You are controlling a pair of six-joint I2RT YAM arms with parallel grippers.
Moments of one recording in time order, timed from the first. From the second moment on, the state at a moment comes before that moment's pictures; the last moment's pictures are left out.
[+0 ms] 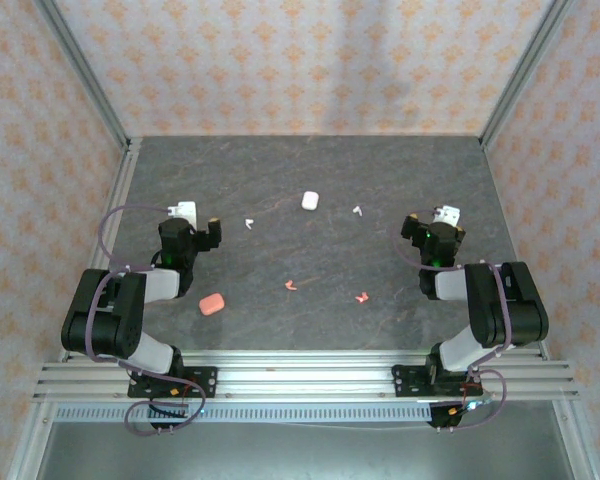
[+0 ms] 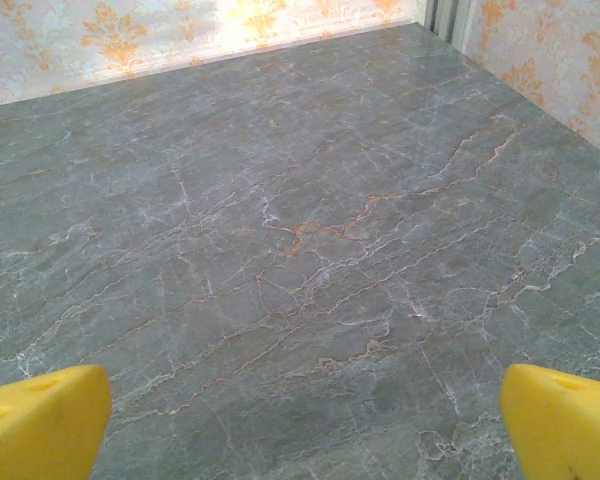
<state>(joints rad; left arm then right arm) -0.02 1.50 0.43 0.62 -0.16 -0.04 0.03 1.54 0.38 0.79 0.25 0.18</state>
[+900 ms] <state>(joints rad) -0.02 1.22 0.97 -0.62 -0.25 -0.39 0.19 1.31 0.92 -0.37 0.11 0.58</state>
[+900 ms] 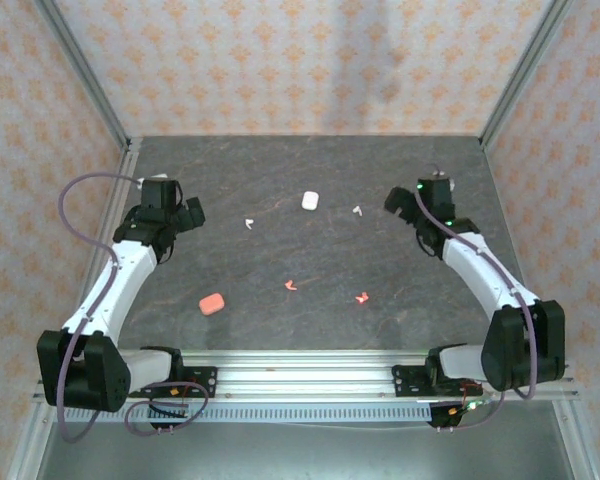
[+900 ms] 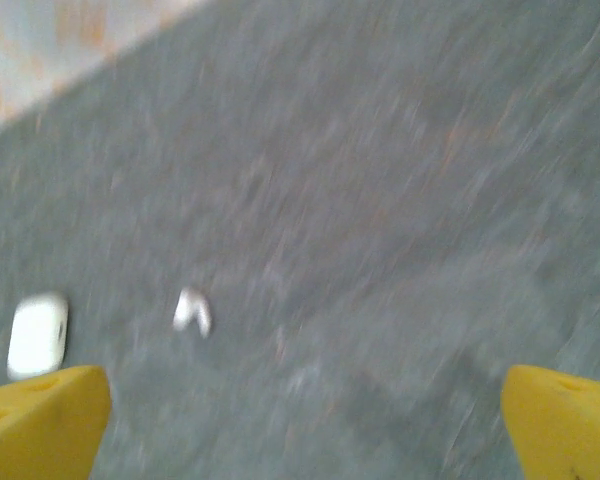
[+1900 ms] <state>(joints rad) -0.28 1.15 0.67 -0.99 0.03 -0.87 0.63 1.40 0.93 -0.53 0.09 0.72</state>
